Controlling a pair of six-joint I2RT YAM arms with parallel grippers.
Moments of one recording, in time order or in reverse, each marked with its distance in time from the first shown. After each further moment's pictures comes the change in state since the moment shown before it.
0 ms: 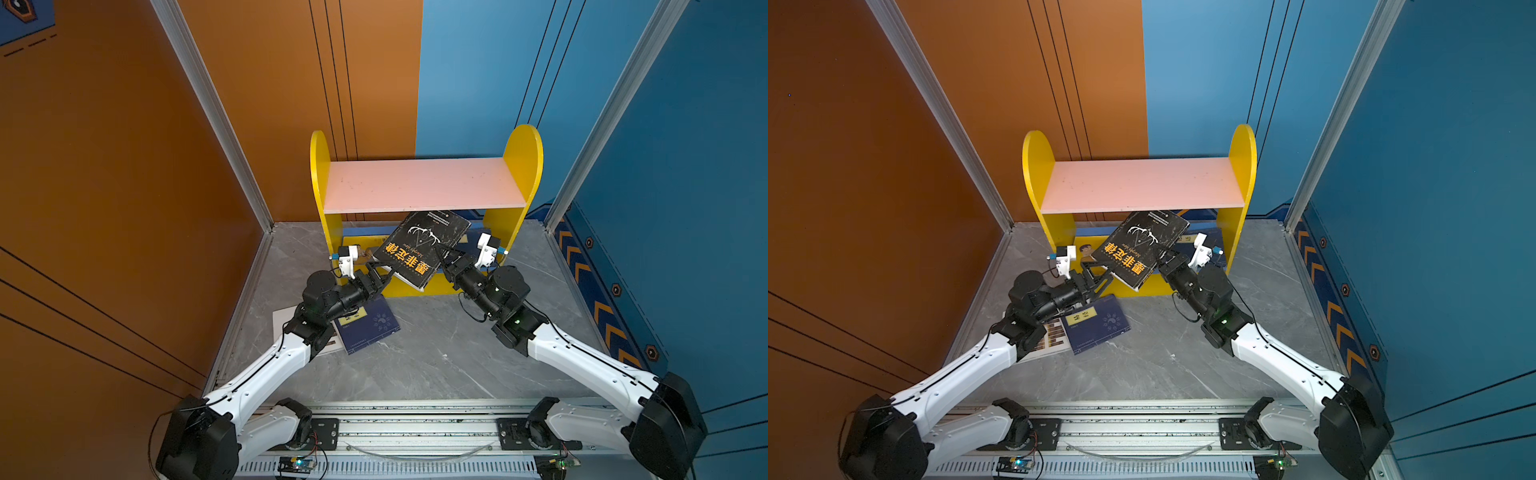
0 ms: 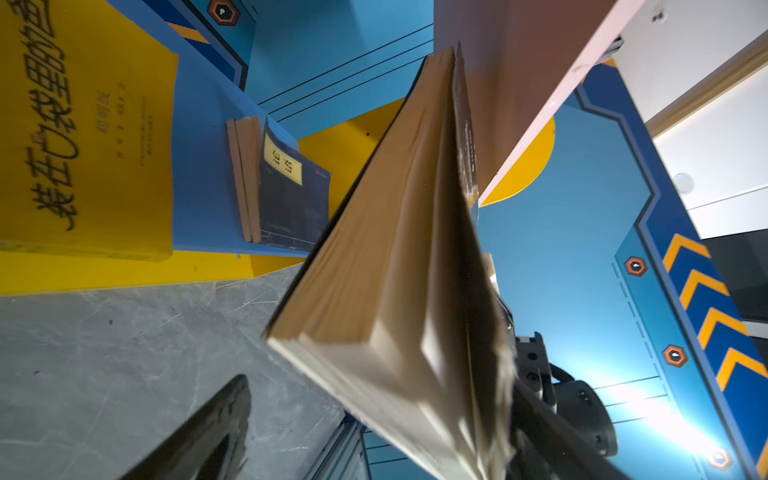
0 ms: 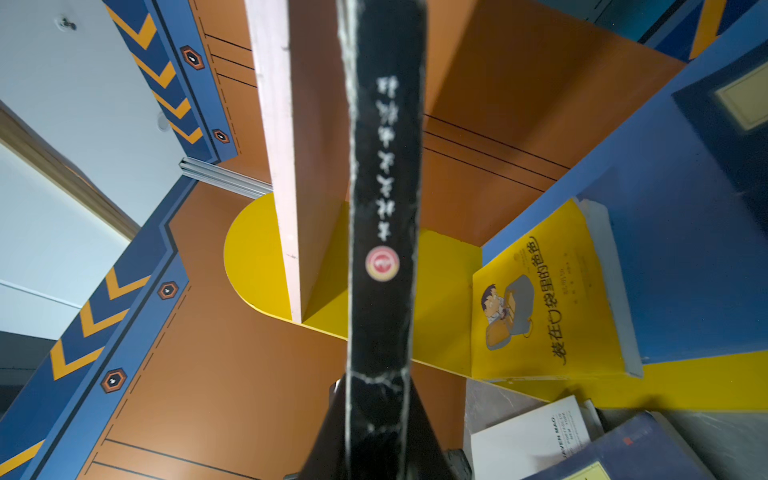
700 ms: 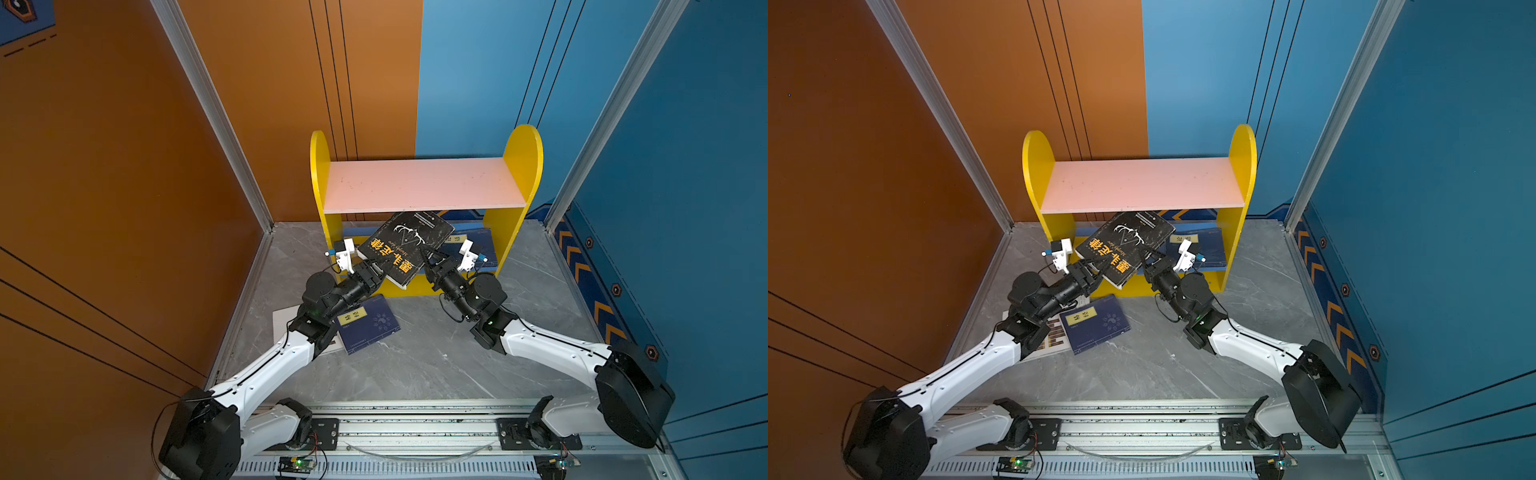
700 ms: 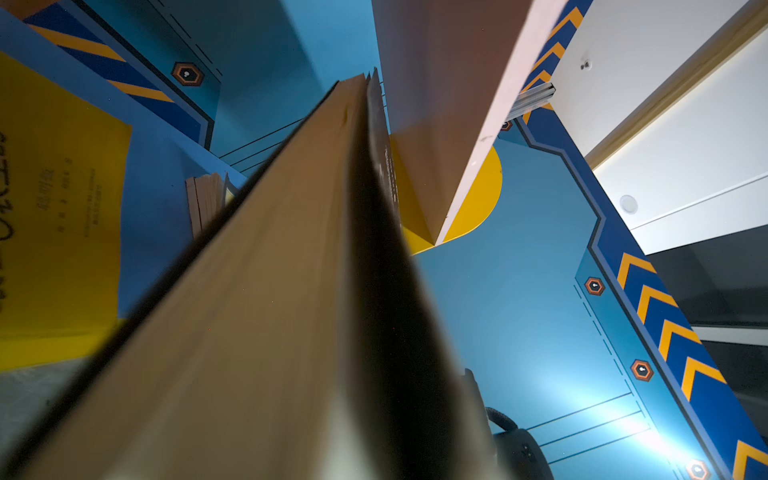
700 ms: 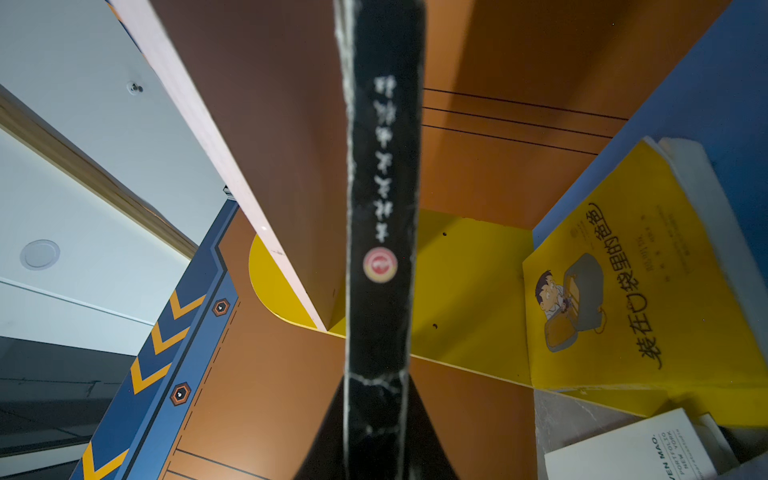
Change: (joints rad) left arm -0.026 0.032 -0.004 0.161 -0.098 -0.027; right arm 0.070 0.185 -0.035 0.318 0.063 0.151
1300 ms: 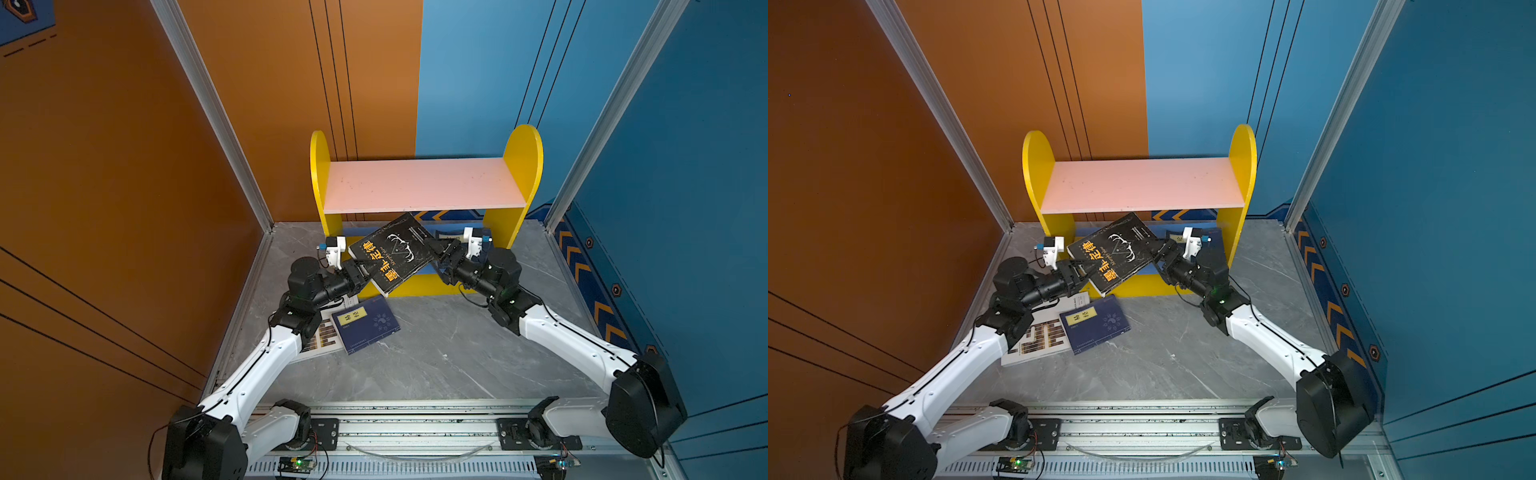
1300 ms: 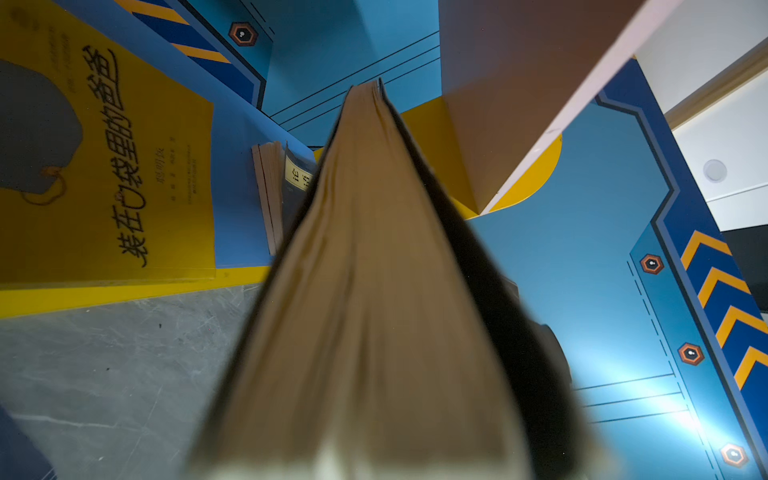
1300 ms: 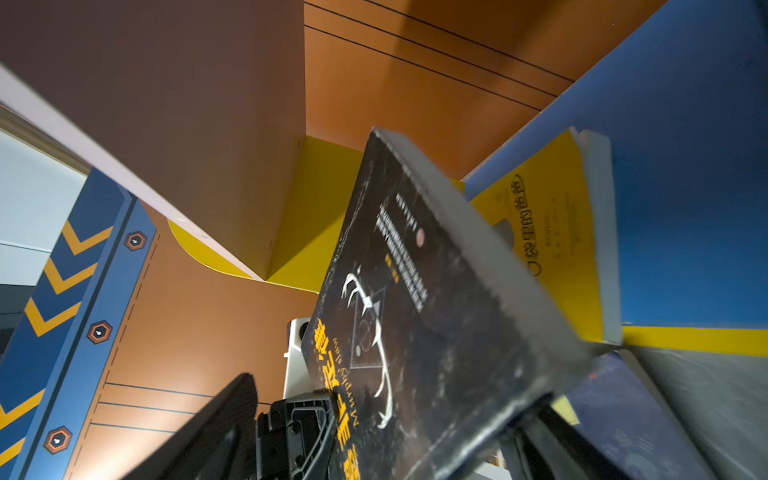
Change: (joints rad) left arm 0.208 -0.060 0.109 -0.396 0.304 0.144; right arm -0.247 -0.073 0.143 -0.483 -0.494 -0.171
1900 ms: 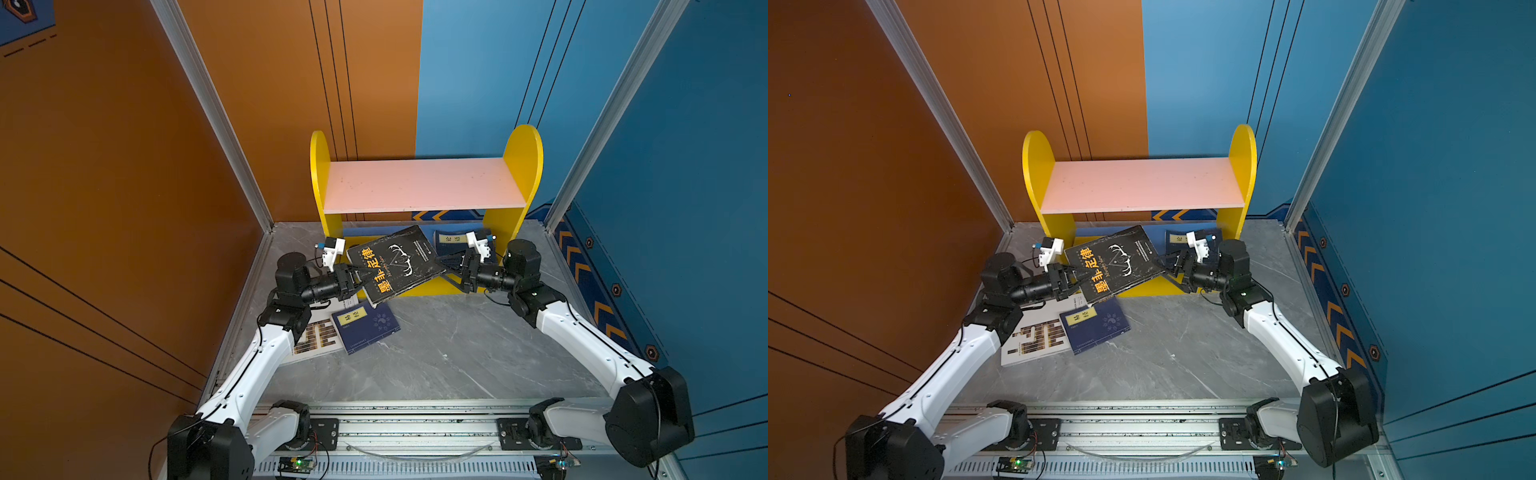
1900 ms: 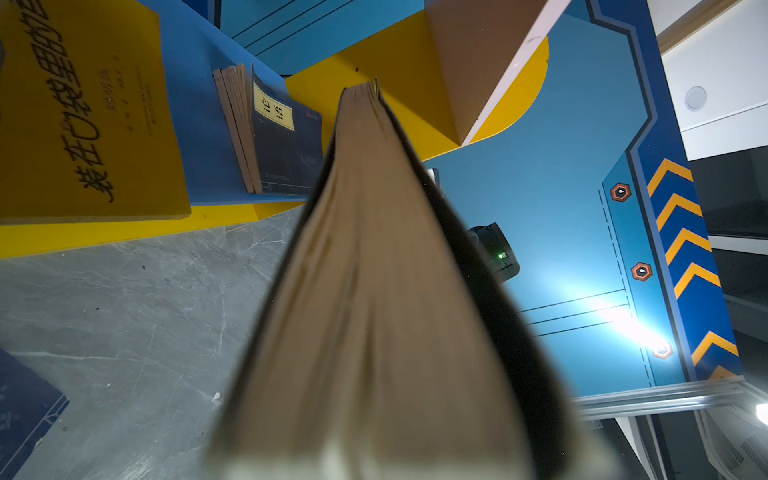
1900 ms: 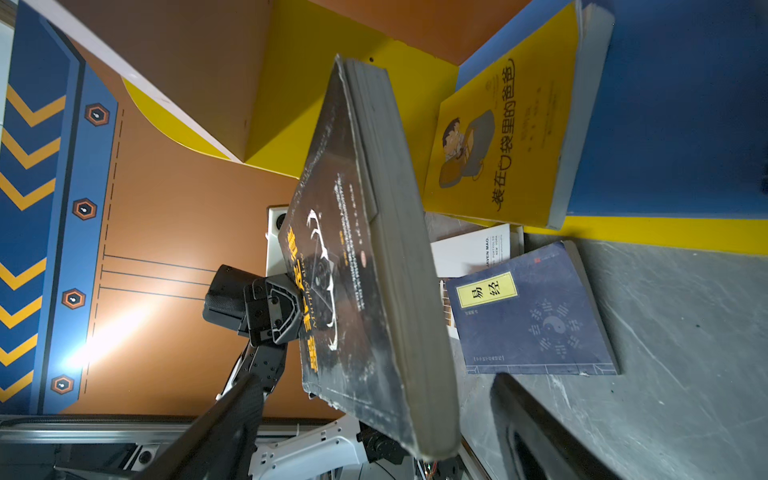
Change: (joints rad) left arm 0.101 0.015 0.026 -0.055 0.312 0.032; right arm -0.165 -0.029 0.013 -0.232 -0.475 -0.184
